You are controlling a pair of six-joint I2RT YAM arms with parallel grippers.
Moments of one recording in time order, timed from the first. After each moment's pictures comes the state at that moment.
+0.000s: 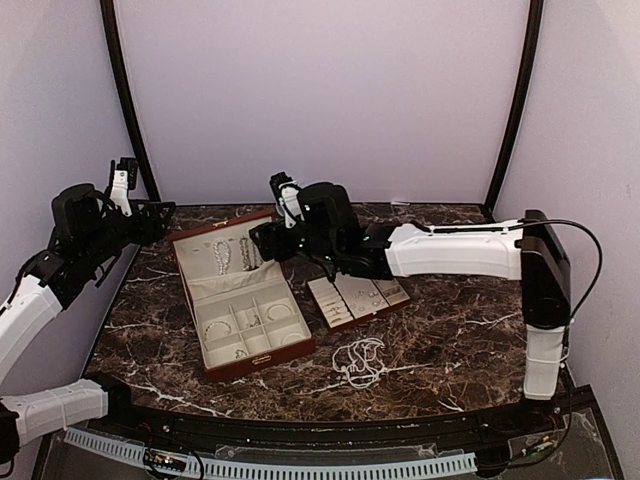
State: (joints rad) left arm -0.23 0.82 0.81 -0.18 0.06 -0.05; right arm 1.06 2.00 1.61 0.09 0.21 0.26
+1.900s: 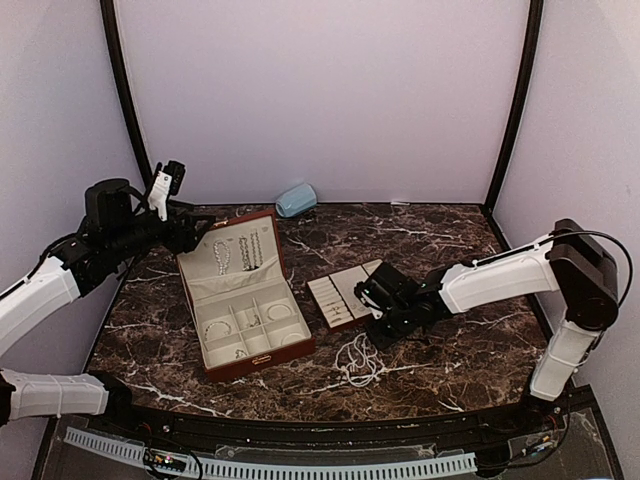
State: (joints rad) left arm -0.38 0.98 0.84 -0.13 0.20 0.07; right arm 0.96 1.73 0.94 -0.37 0.15 0.34
